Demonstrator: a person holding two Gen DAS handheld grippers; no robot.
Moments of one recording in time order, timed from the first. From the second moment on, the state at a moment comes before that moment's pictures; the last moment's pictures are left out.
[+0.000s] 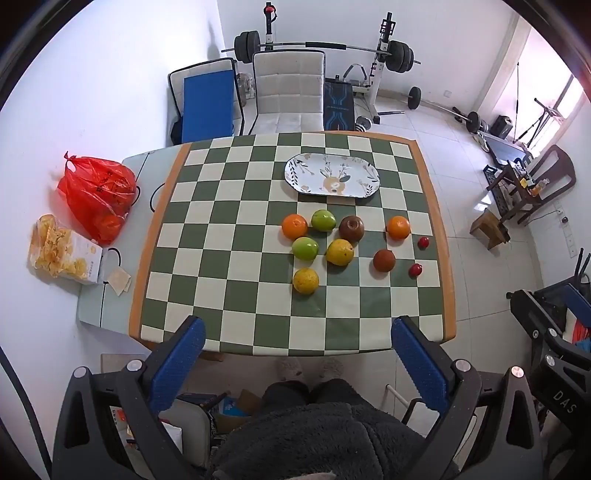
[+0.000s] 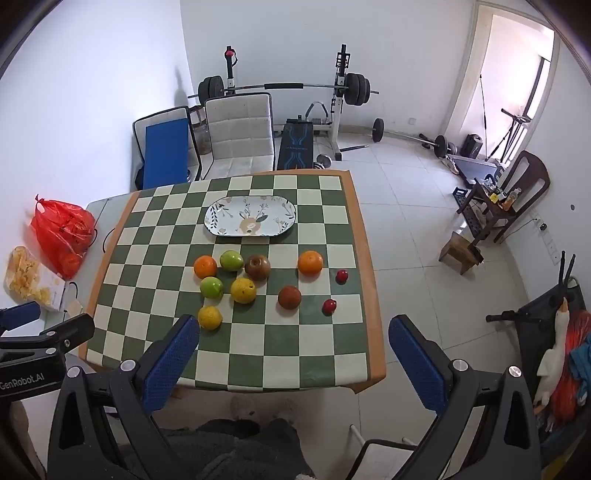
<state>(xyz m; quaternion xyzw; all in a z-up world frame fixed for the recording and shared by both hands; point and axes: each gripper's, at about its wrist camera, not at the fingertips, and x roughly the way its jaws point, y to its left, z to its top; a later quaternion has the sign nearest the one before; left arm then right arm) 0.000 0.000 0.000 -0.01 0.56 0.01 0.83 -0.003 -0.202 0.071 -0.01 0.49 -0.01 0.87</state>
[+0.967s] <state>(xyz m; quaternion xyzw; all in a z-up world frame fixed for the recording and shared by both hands) 0.007 -0.002 0.013 -0.01 0.56 0.01 0.83 -0.001 -0.205 0.072 -0.01 0.49 -0.01 0.87</state>
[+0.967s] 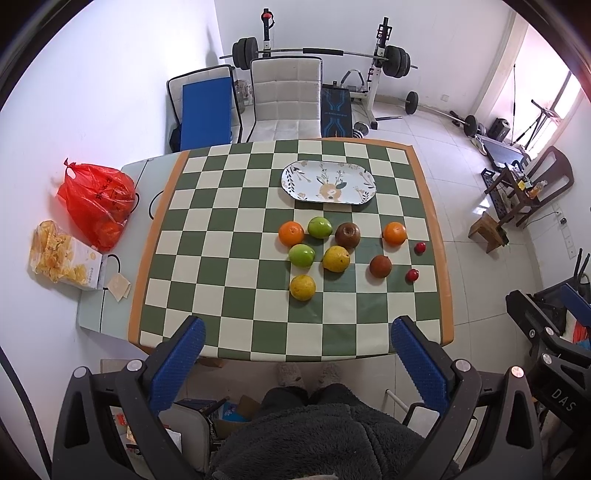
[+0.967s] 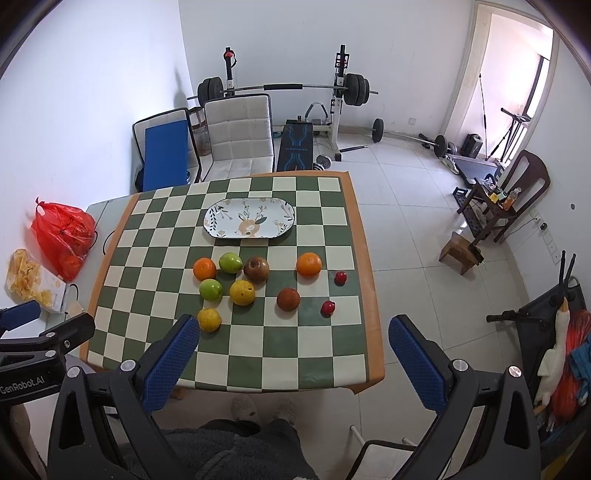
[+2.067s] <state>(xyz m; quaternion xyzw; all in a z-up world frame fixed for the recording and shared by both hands) 0.010 -0.010 0.017 -0.01 0.55 0.01 0.83 -0.005 -0.207 0.074 0.00 0.49 0.00 0.87</state>
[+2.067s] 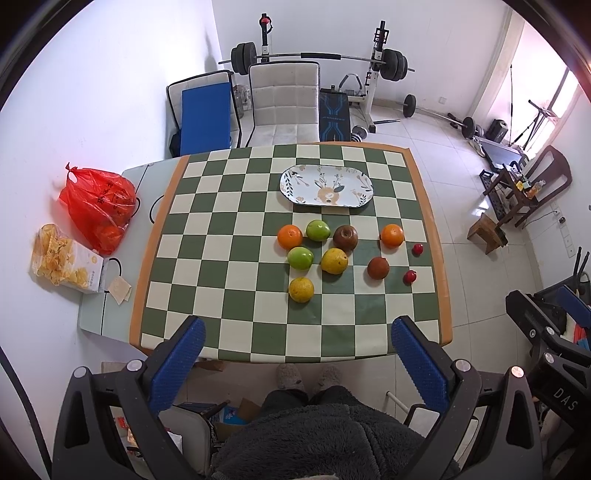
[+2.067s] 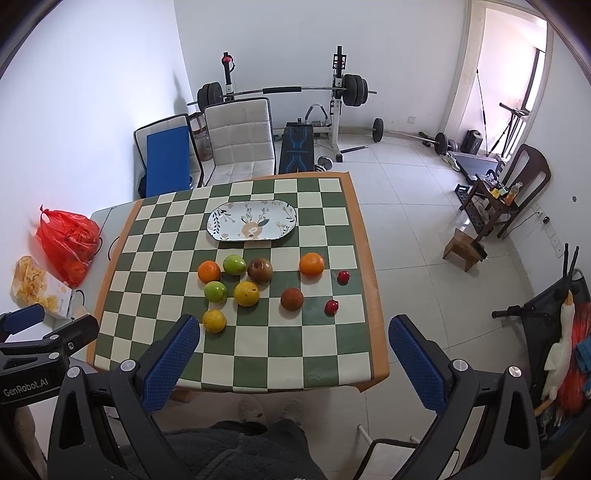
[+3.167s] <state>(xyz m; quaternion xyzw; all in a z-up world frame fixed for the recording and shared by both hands) 0.070 0.000 -0.009 0.01 0.54 0.08 0.84 0.053 -0.207 0.007 0.09 0.50 0.00 0.86</state>
